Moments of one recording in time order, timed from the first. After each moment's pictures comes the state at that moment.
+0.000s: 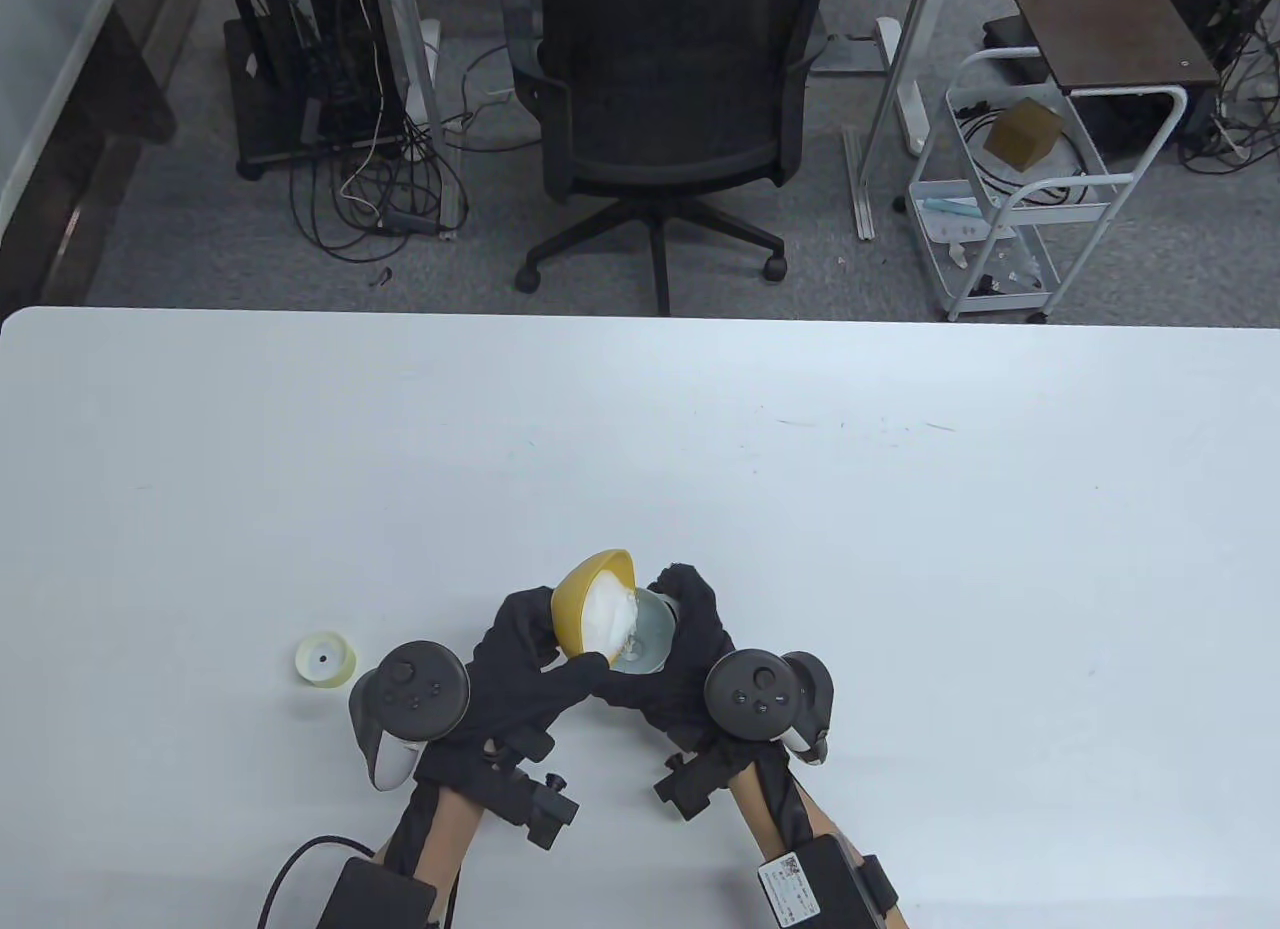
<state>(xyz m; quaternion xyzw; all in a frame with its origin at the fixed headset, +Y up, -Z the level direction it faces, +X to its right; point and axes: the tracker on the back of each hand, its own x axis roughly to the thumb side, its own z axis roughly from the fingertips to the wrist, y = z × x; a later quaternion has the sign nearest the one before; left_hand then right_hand) -0.157 -0.730 -0.182 0.01 -0.12 0.52 0.84 0.072 -0.746 -0.207 0.22 -0.05 0.89 0.39</state>
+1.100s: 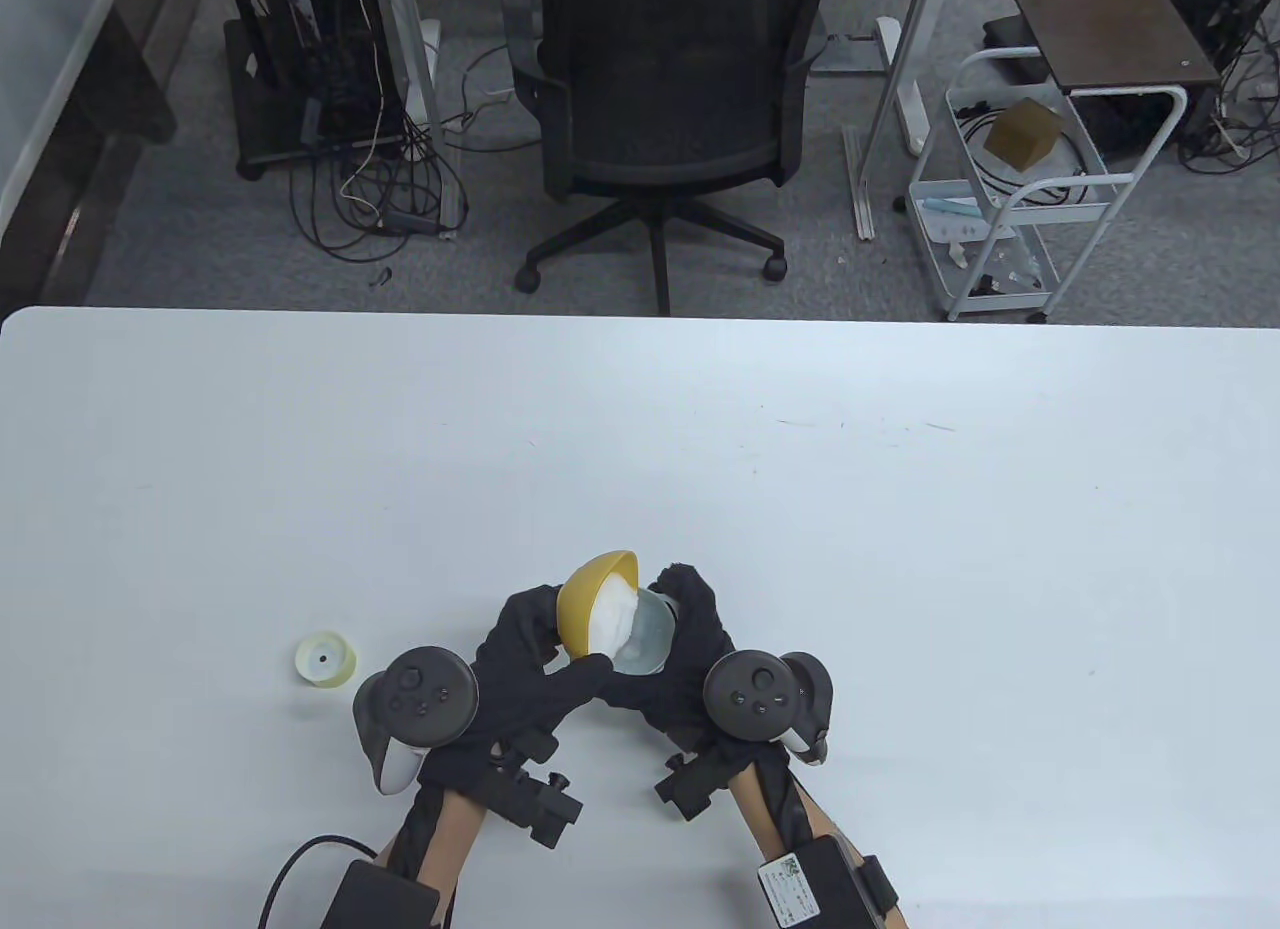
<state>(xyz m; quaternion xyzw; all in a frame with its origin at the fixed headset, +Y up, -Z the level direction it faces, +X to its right) -0.153 -0.728 -0.180 0.02 -0.12 0.50 0.86 0.072 -0.746 -0.207 0.22 -0.05 0.89 0.39</state>
